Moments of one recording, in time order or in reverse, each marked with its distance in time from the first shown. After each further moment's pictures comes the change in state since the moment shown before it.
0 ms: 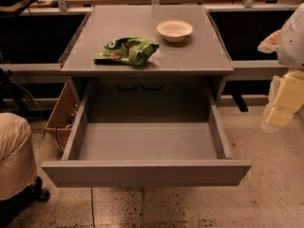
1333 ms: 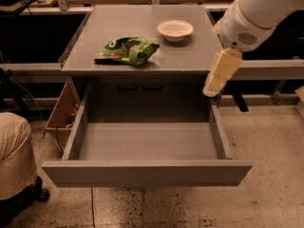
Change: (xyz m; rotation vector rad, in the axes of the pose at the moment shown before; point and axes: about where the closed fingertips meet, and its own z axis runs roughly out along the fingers) arm -0.082 -0.082 0.056 0.061 -0.152 -0.018
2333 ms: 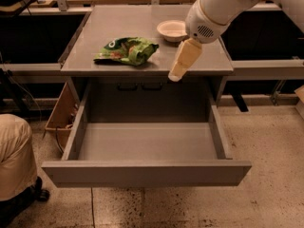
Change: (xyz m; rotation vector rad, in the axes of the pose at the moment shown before) arm -0.074 -0.043 0.052 0.024 -0.118 0.042
